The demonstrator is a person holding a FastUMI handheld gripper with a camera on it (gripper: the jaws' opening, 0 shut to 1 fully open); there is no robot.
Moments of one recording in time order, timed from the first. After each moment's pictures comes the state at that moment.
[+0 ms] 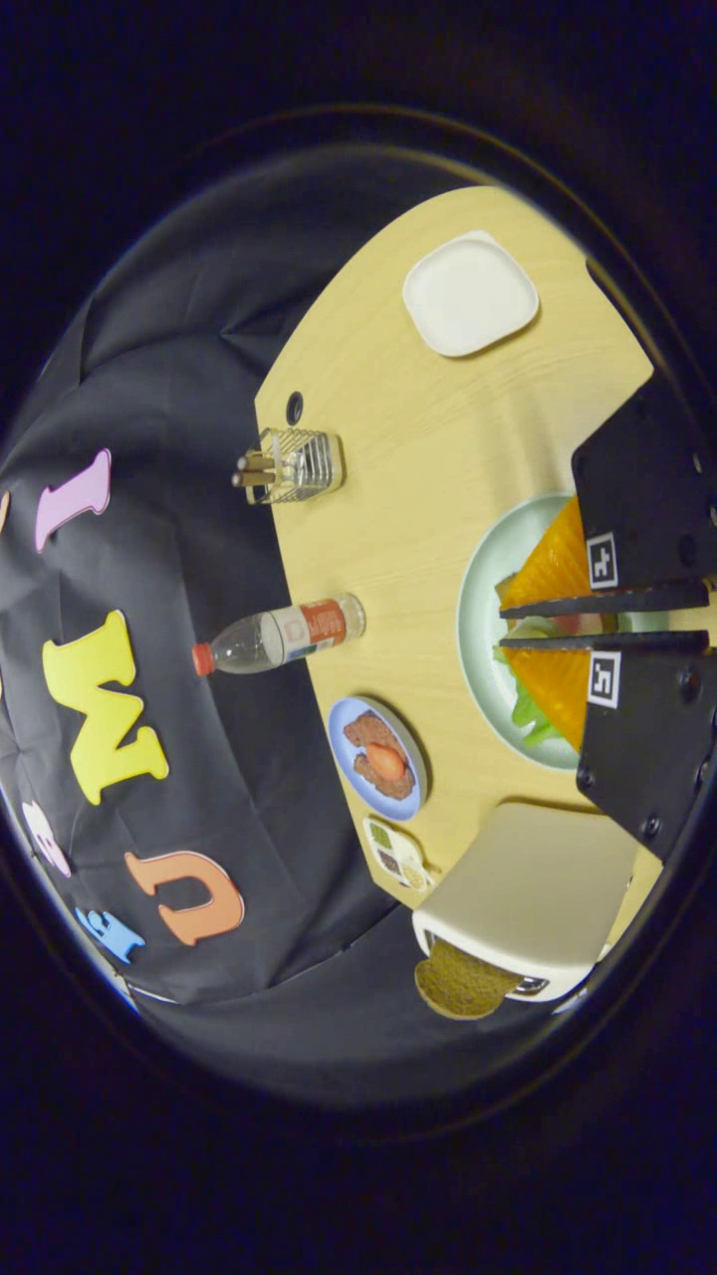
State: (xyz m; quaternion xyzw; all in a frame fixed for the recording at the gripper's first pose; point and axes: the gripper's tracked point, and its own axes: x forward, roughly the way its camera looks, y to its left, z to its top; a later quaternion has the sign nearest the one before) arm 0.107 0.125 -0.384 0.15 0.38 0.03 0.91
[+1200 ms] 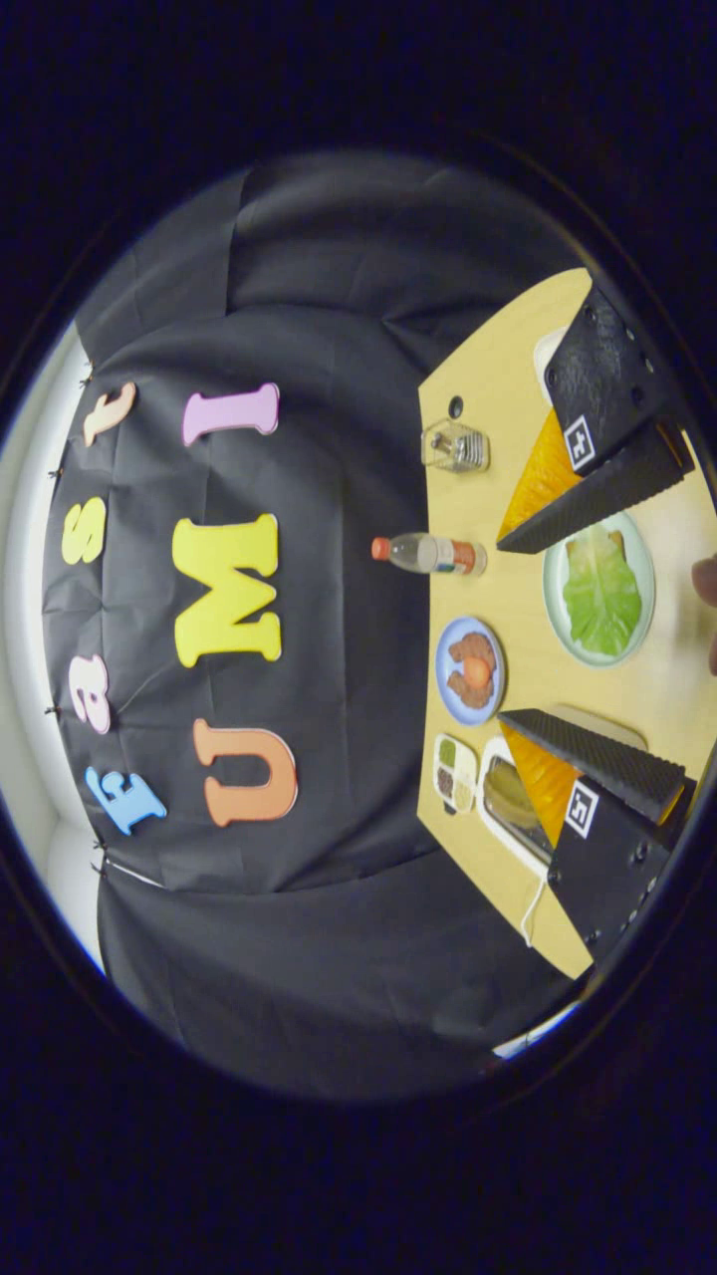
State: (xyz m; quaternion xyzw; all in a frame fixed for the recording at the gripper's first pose) arm 0.046 0.216 -0.193 0.05 0.22 0.09 0.97
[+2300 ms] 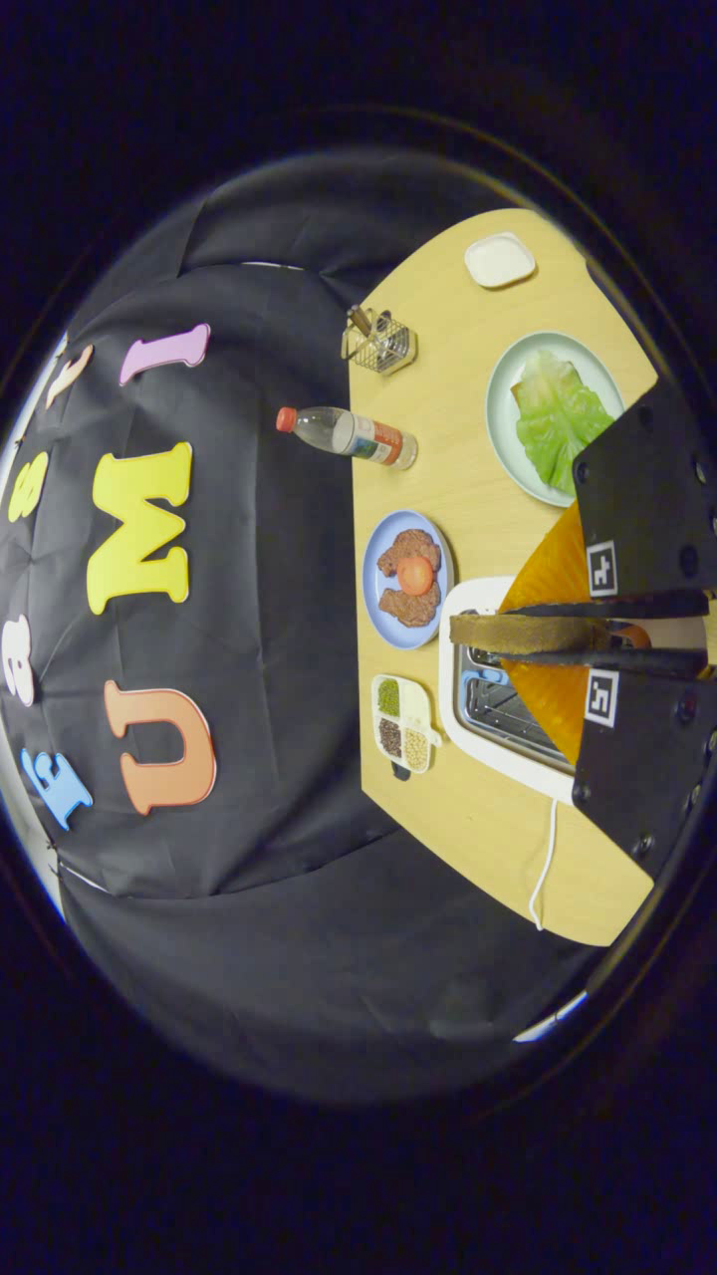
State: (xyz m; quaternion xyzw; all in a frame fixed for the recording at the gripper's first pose) arm 0.084 0.368 -0.287 0.06 0.33 0.09 0.94
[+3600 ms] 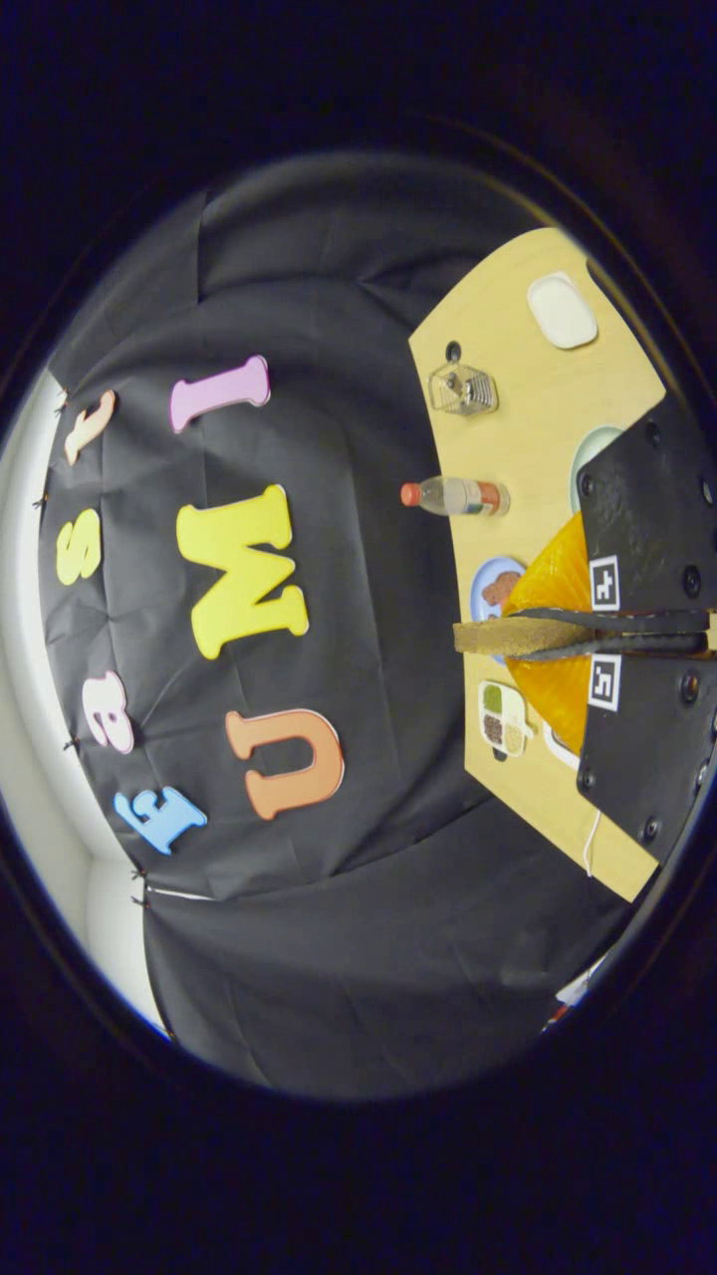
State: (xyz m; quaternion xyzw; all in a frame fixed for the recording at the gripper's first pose) arm 0.088 0.226 -0.148 0.13 0.22 0.11 0.96
